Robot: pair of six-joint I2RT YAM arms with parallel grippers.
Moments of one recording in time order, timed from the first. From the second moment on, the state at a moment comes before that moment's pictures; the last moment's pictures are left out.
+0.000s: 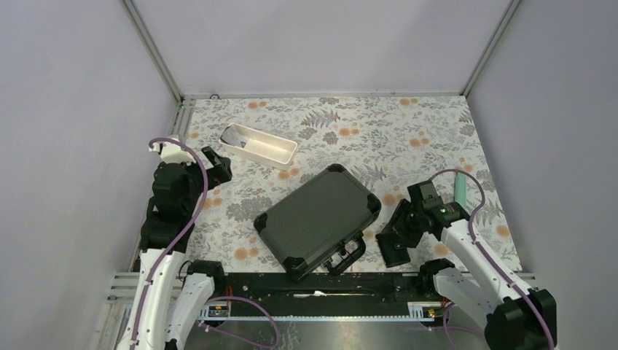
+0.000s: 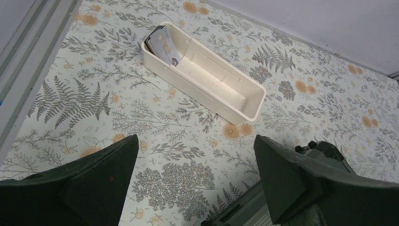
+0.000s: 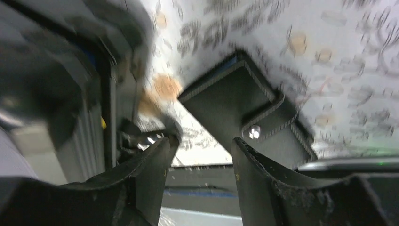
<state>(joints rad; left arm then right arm) -0.08 0.62 0.81 -0.48 -0.06 -0.39 0.25 0.91 0.55 -0.84 -0.15 0.87</state>
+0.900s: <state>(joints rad) -0.07 0.63 0.81 -0.48 -0.06 -0.39 0.60 1.02 0.49 -0.92 0.00 1.10</state>
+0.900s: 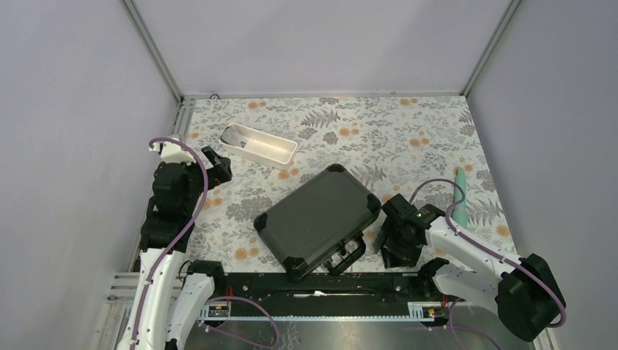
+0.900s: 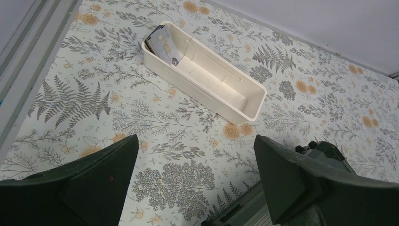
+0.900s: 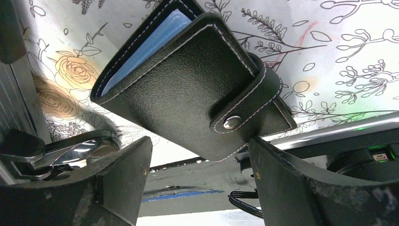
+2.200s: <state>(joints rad) -0.09 0.63 0.81 -0.48 -0.06 -0.39 0.09 1.43 0.77 -0.59 0.07 0.52</state>
